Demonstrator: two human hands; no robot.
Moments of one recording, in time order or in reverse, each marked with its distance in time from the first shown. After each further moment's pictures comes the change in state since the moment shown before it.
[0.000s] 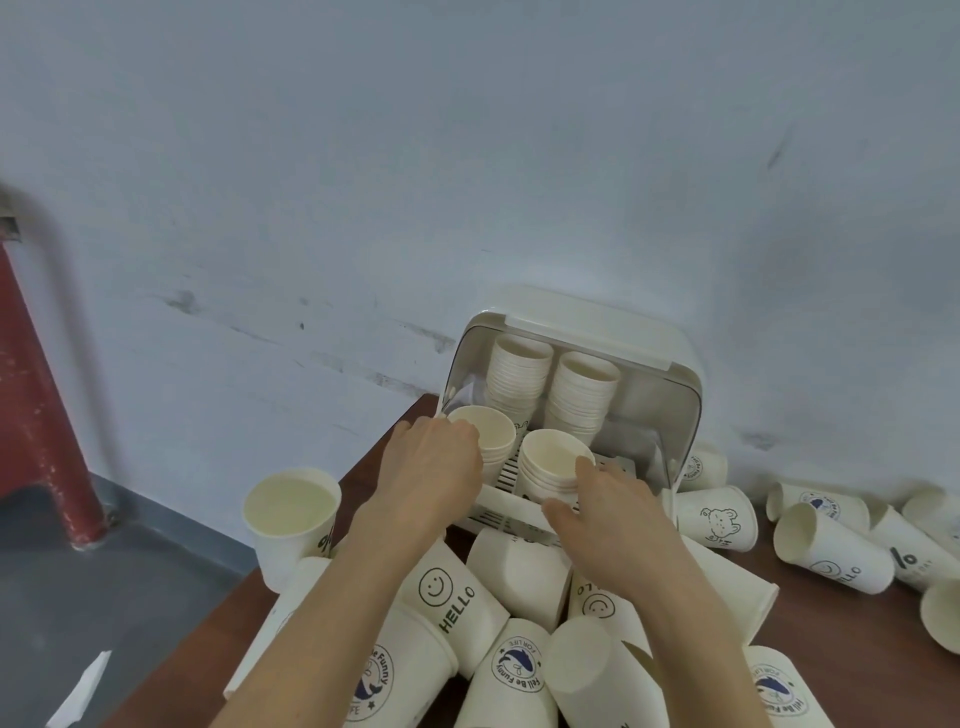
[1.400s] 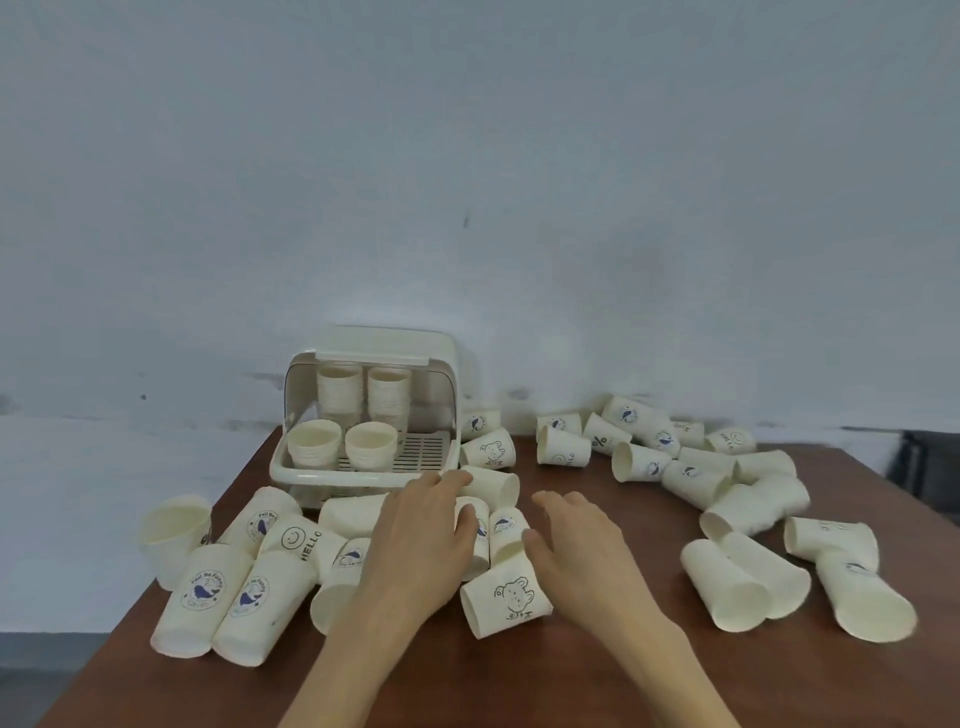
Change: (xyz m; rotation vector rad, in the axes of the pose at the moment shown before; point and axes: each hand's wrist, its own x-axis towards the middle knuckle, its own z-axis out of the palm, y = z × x) left_hand -0.163 0.164 -0.104 -0.490 -0.009 0.232; right_hand -0.226 0.071 -0.096 0.105 0.215 0.207
